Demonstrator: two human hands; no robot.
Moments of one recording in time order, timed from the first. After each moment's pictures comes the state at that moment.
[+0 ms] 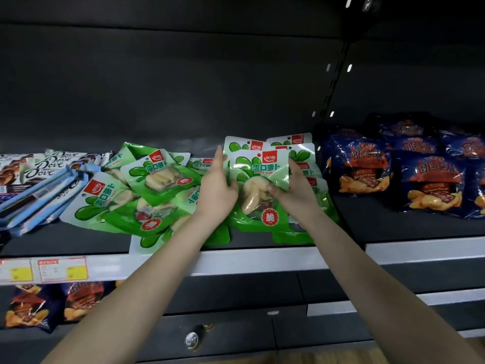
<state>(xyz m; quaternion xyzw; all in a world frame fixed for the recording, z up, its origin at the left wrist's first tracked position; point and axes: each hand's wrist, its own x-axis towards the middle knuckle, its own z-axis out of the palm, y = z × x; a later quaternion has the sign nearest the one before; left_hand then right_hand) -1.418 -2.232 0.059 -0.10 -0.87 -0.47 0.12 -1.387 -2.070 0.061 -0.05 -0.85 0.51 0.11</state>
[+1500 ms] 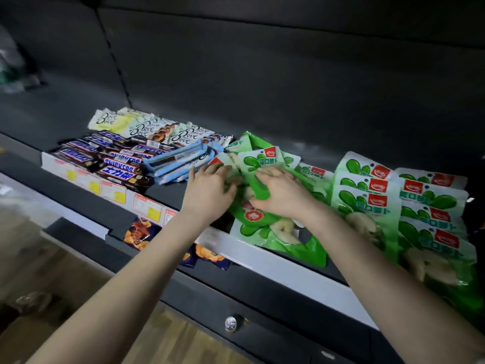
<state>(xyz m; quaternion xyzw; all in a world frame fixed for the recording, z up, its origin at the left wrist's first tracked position) -1.391 -2.418 0.055 0.08 -0.98 -0.14 0.14 -1.461 -2.255 0.059 0.32 -0.94 0.11 -0.05</state>
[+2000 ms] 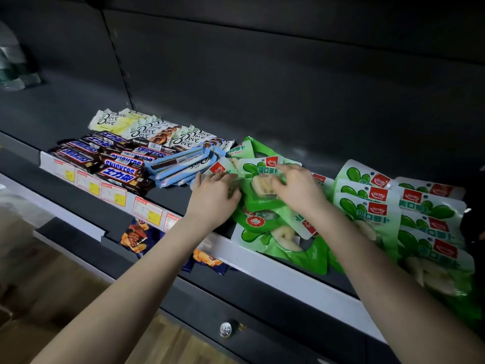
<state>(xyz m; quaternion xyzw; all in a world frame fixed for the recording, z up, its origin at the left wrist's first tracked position) -1.395 -2.417 0.049 0.07 -0.97 -0.18 0.13 -1.471 -2.245 0.070 0.22 -0.95 0.19 0.06</state>
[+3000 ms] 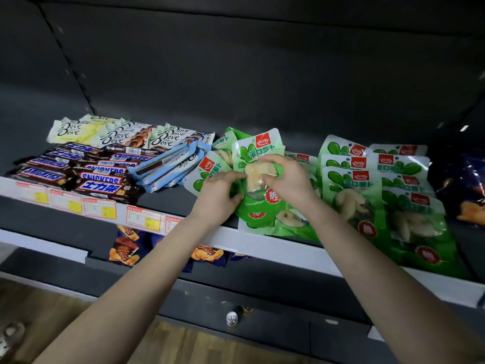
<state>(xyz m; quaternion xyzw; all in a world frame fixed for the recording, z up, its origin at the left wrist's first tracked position) -1.393 -2.422 0.040 -0.08 -0.94 -0.31 0.10 -1.432 -2.257 0.064 0.11 -0.89 0.43 0.07</state>
